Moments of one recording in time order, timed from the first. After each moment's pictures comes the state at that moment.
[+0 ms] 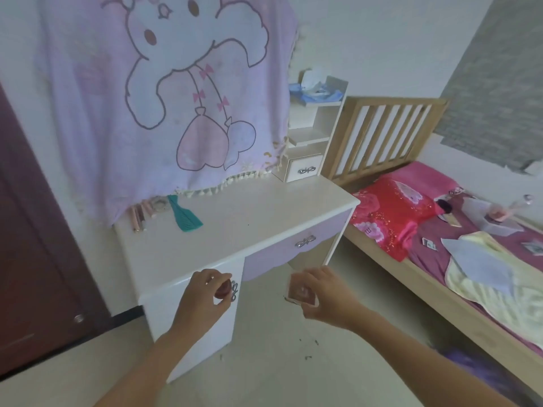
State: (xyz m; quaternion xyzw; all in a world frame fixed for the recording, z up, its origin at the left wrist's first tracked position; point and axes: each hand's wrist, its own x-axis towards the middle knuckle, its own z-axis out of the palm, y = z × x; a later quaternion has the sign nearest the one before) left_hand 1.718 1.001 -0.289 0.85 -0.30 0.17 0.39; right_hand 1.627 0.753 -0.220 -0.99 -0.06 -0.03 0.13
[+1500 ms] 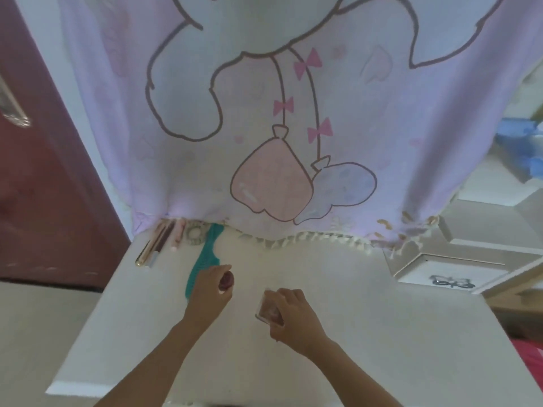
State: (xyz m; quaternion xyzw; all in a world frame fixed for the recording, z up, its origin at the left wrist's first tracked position) left_hand 2.038 0.898 -0.342 0.90 0.16 0.12 0.40; right_hand 2.065 0.702 -0.312 -0.93 -0.31 0.12 0.15
